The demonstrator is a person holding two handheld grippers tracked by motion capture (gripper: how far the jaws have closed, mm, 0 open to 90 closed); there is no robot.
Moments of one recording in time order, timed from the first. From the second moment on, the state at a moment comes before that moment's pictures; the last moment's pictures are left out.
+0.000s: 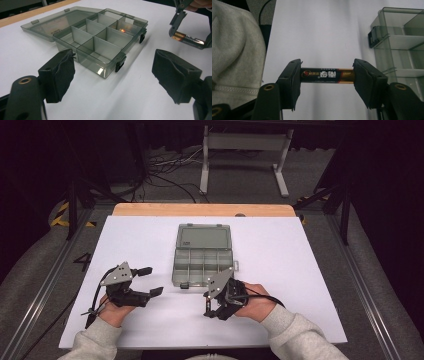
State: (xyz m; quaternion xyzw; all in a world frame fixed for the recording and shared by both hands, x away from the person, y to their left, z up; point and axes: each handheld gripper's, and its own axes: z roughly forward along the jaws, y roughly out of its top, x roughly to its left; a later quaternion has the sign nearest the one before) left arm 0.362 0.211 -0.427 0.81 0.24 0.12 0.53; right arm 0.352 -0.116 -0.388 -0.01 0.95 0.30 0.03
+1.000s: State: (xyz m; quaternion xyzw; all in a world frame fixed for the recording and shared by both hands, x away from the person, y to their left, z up) left arm 0.362 0.211 -0.427 0.81 0.24 0.12 0.53; right arm 0.386 -0.133 -0.347 0.00 0.95 0.32 0.05
